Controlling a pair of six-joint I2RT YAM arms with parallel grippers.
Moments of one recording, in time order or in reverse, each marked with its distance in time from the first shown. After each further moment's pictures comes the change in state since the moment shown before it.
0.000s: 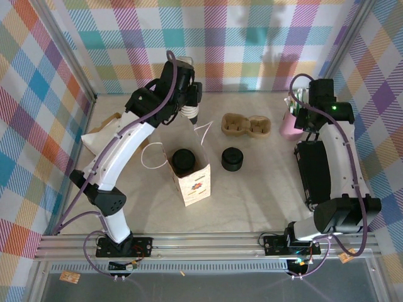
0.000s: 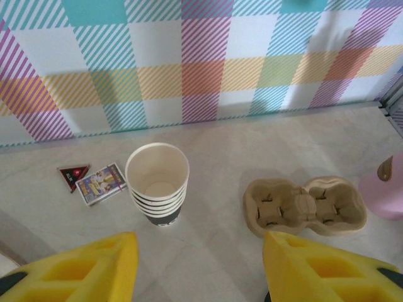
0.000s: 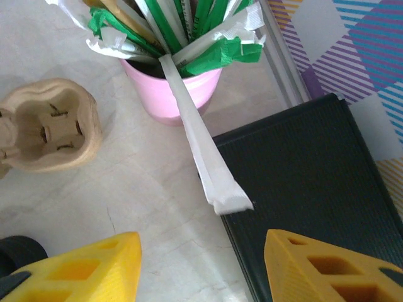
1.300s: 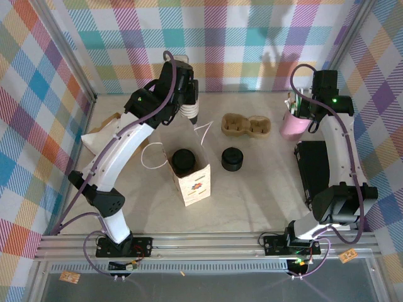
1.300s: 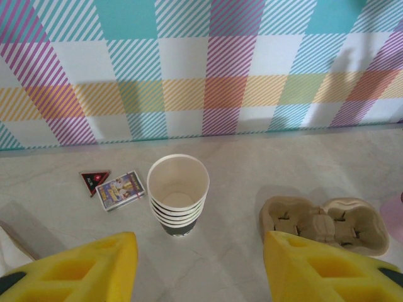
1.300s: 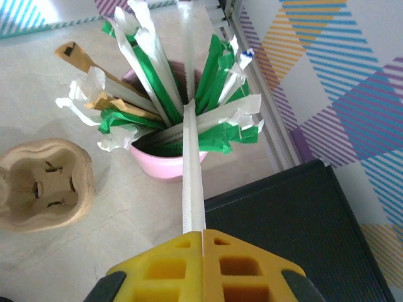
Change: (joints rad) left arm 0.000 -0.016 -0.024 0.027 -0.086 -0.019; right arm -0.037 0.080 0.087 0.124 0.019 -0.113
